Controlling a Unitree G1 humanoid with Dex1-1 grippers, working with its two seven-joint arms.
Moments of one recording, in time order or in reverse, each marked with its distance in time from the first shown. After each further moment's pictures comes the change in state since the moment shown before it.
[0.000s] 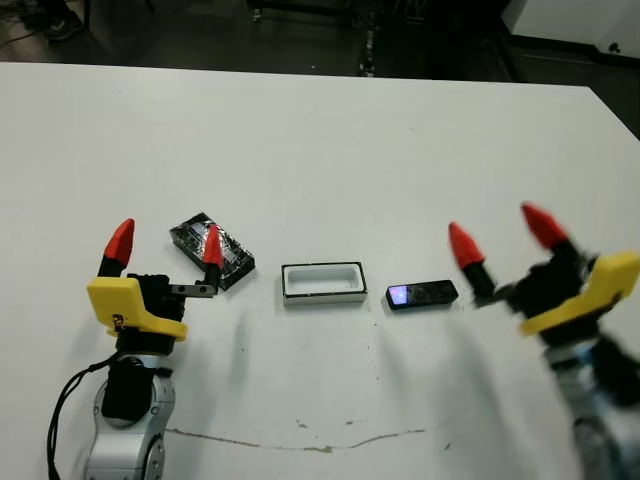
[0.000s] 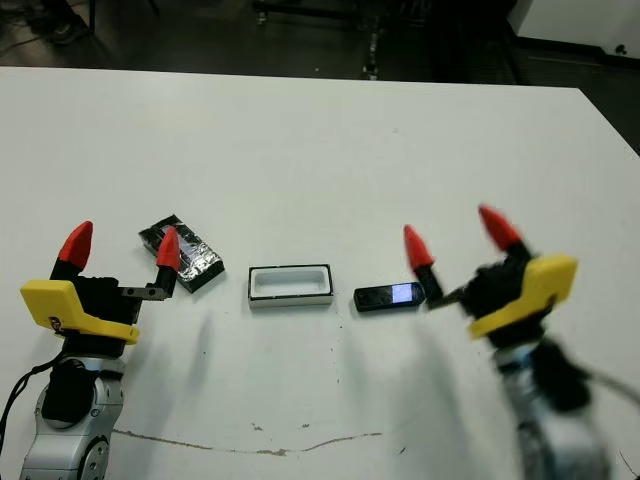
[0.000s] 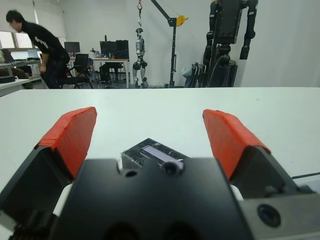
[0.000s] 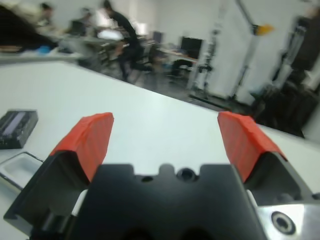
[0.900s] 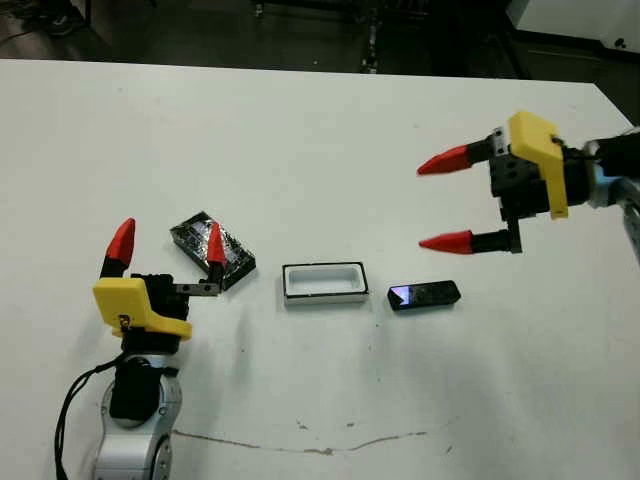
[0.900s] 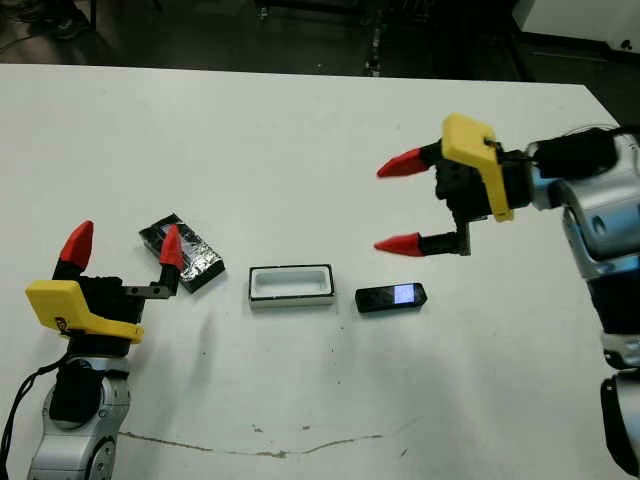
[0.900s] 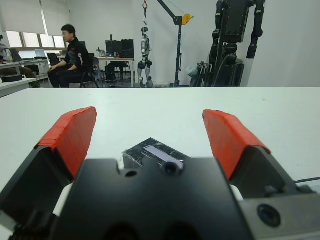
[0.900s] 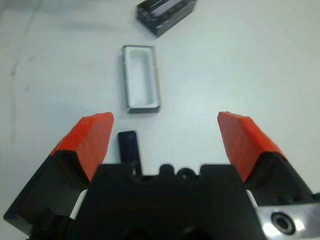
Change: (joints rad) left arm 0.000 -0.021 -0.016 -0.006 0.027 0.002 0.031; right arm -0.694 -0.252 0.532 0.562 -0.239 0.065 0.976
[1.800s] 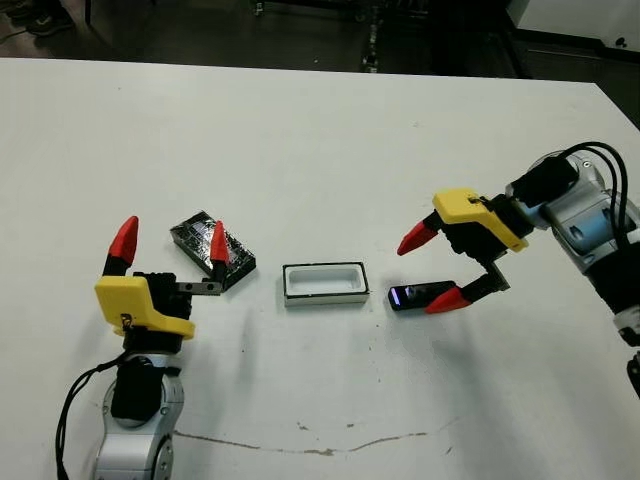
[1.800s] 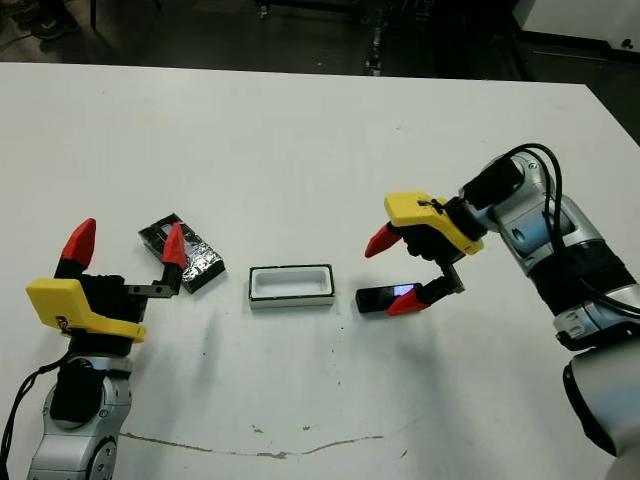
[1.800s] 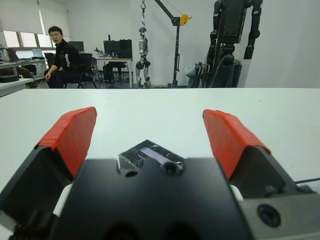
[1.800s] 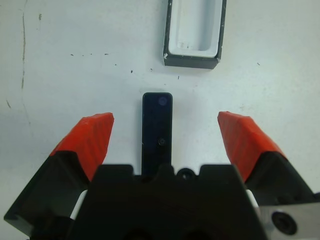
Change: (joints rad) left arm 0.001 -0.001 -0.011 -0.021 0.011 0.016 -0.002; right arm -0.076 0.069 0.275 0.251 -0.117 -0.194 0.073
